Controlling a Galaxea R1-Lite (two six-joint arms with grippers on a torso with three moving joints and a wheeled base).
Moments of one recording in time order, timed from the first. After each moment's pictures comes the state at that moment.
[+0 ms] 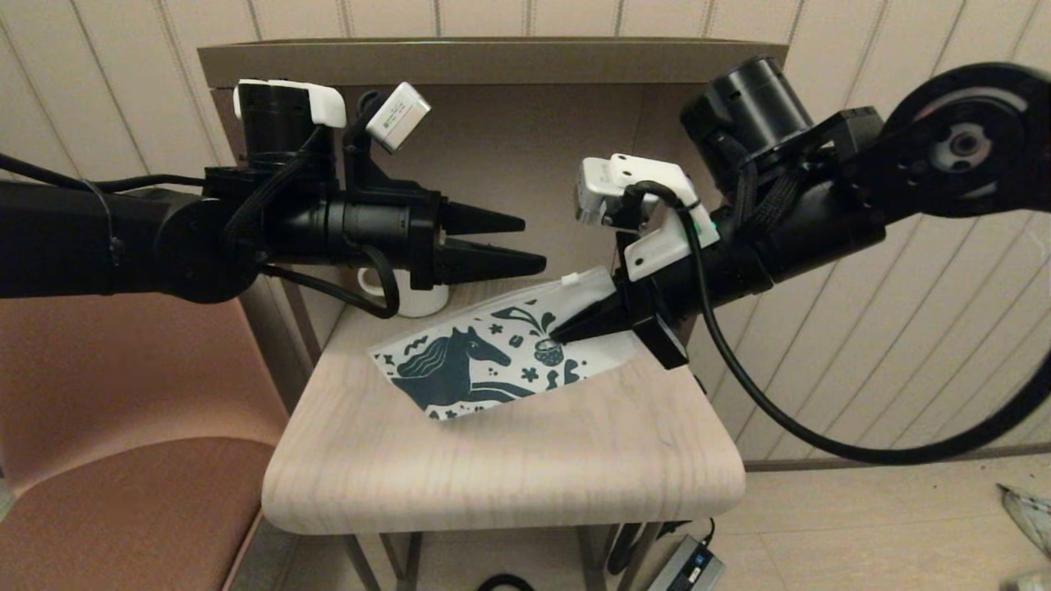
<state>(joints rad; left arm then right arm) -0.44 1.89 -1.49 -0.26 -1.07 0.08 0.57 1.86 -1.84 0.66 0.56 -0.74</state>
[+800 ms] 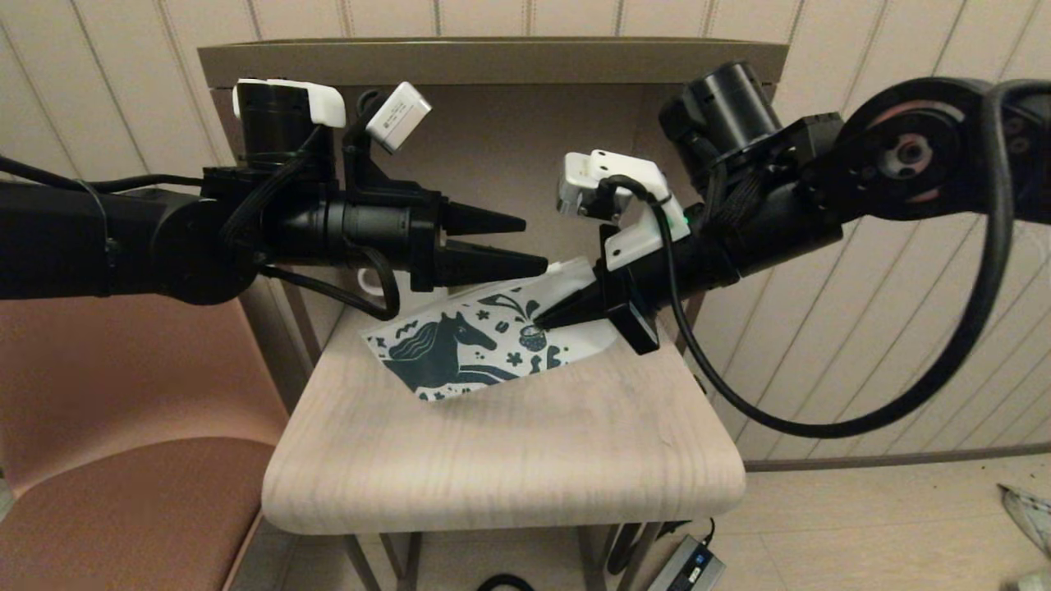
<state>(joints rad) -0.44 1.89 -1.48 -0.26 -1.06 0.08 0.56 1.91 -1.89 0.62 0.56 -0.71</state>
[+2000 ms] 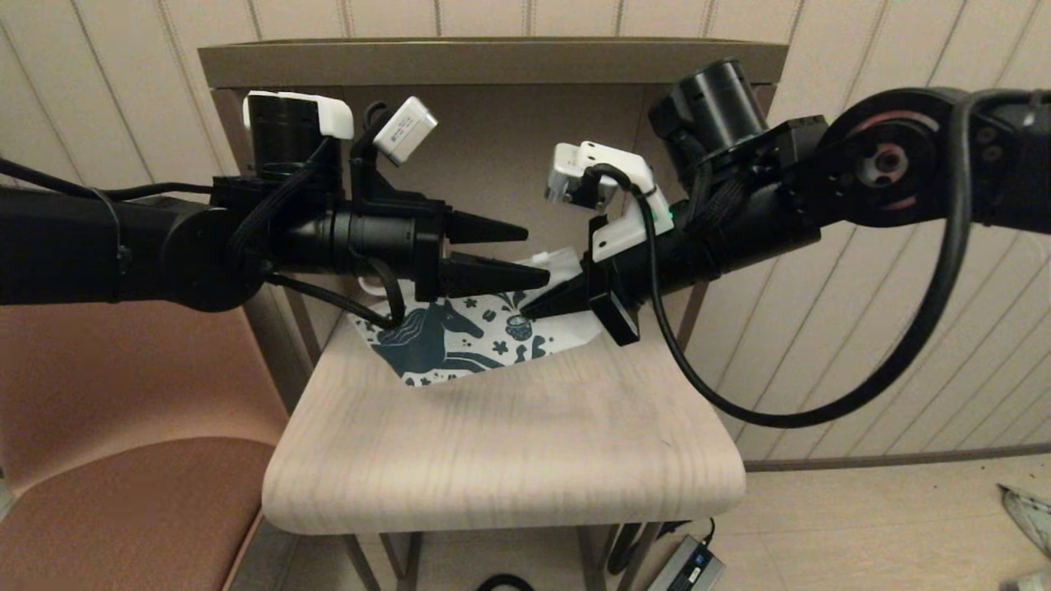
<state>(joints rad) -0.45 1.89 -1.47 -0.26 -1.05 0.11 0.57 1.93 -1.90 0.54 0.56 -0.64</state>
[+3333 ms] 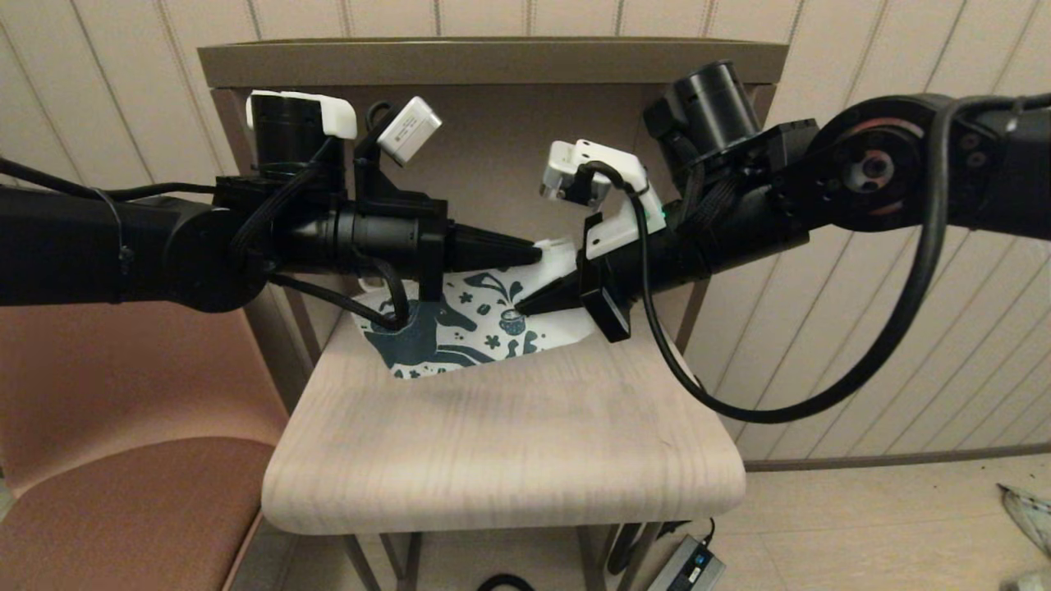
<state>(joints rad) -0.46 1.89 -1.47 -0.26 -1.05 0.11 0.57 1.94 -1.90 0.51 0.56 -0.61</state>
